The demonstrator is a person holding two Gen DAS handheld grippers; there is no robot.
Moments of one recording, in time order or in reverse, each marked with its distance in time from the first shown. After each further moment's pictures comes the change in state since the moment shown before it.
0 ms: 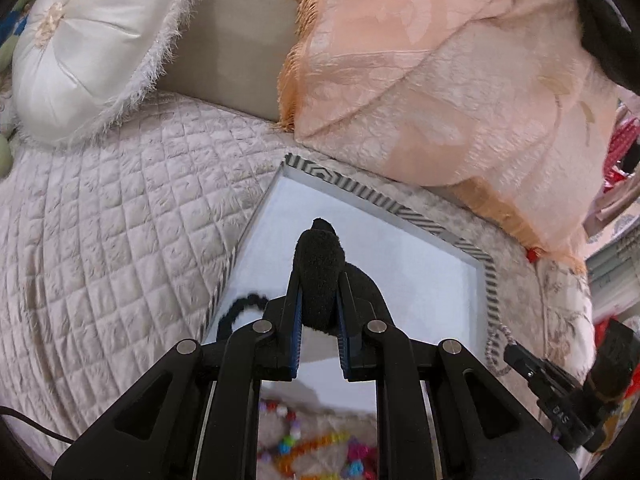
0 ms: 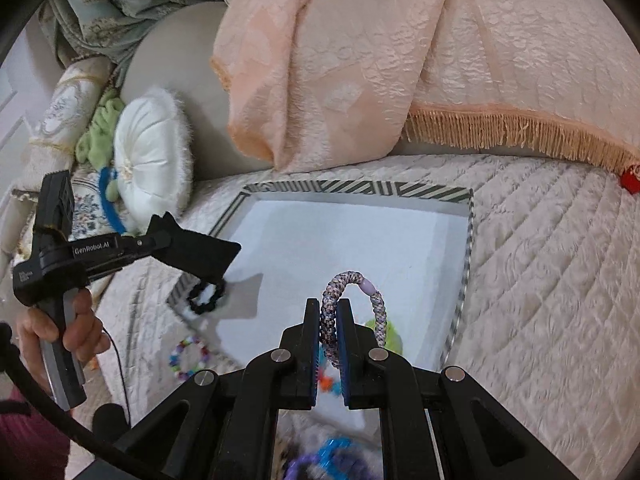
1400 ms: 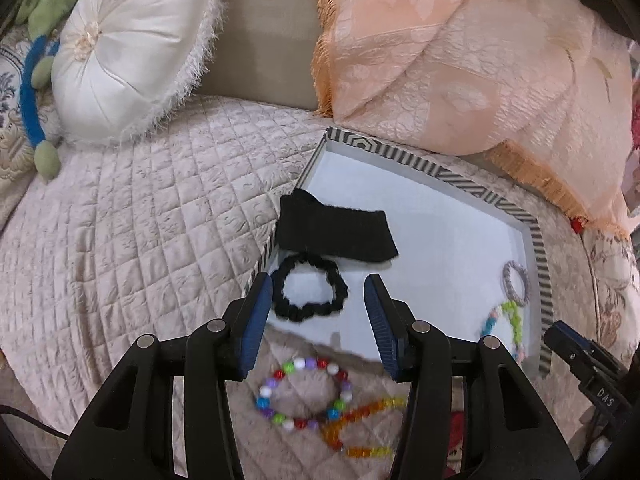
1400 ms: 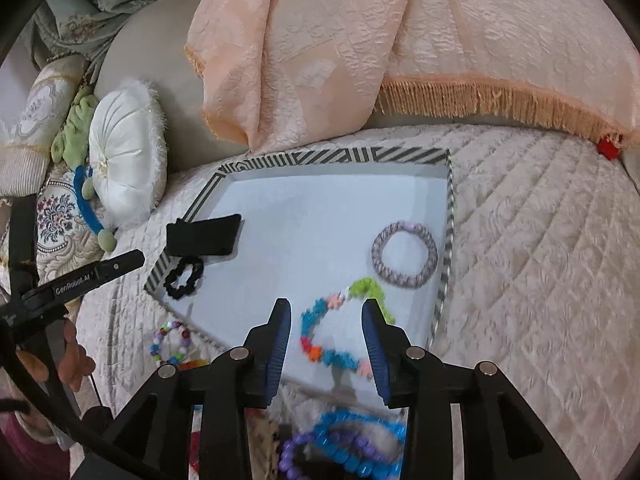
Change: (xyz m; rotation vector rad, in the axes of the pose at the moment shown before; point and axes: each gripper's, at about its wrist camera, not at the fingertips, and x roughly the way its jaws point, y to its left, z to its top) left arm -0.027 -0.006 -0.053 0.089 -0.042 0.194; right arm -0.013 0.007 -0.037 0.076 0.023 -0.073
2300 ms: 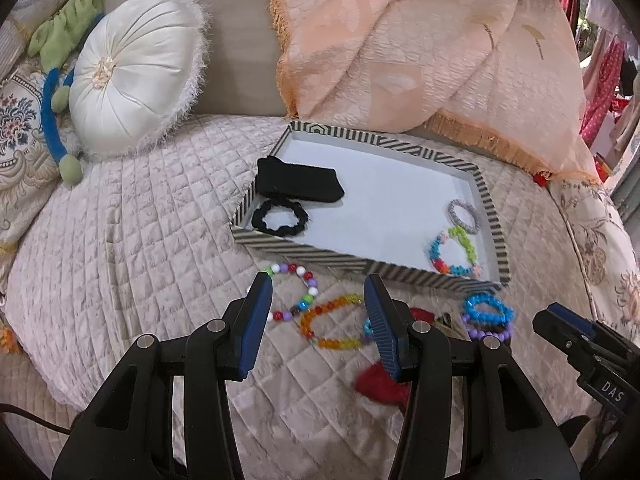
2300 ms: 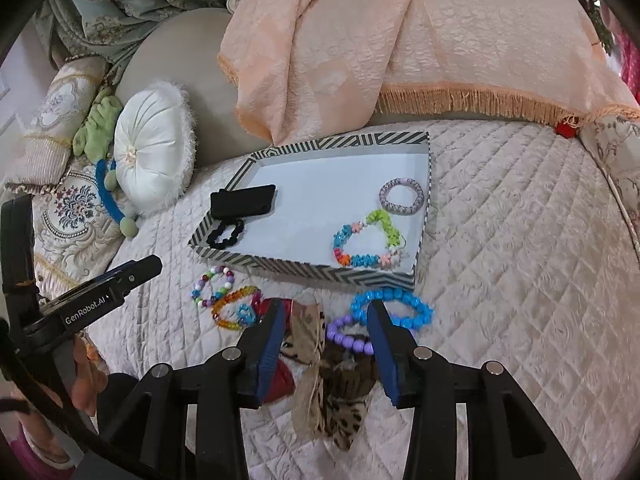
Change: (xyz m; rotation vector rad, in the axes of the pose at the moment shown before) left arm -0.087 -0.033 -0.085 0.102 -0.082 -0.012; right arm -0.081 0.035 -0.077 -0.001 -0.056 -0.018
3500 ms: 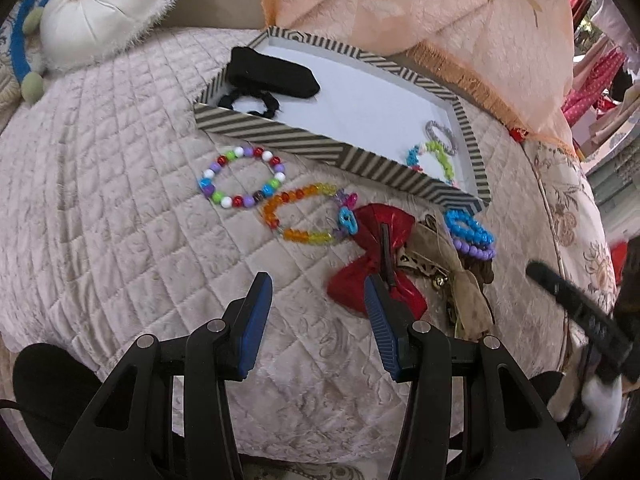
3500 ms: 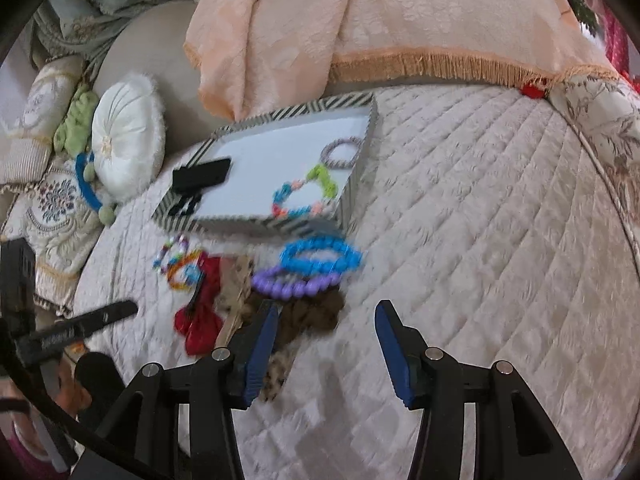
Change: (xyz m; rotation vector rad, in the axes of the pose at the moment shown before) left arm 0.026 0.005 -0.055 -0.068 0.232 -0.170; right arm 0.005 -0.061 -0.021 0.008 0.041 -0.068
